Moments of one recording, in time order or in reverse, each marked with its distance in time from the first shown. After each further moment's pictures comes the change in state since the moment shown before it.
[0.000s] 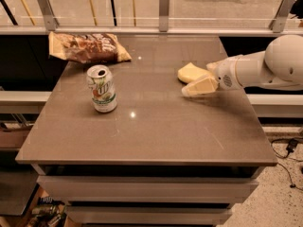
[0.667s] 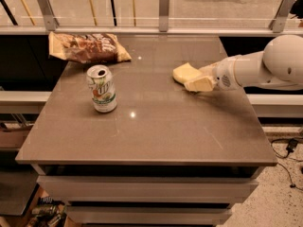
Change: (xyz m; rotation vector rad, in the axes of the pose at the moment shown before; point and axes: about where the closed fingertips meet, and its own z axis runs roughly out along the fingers) arm -0.001 0.003 0.003 -0.007 0.000 -0.003
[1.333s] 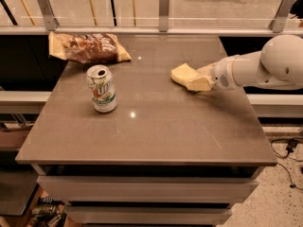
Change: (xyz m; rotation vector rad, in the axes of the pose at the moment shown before) arm -0.001 0.003 0.003 -0.007 0.000 -0.003
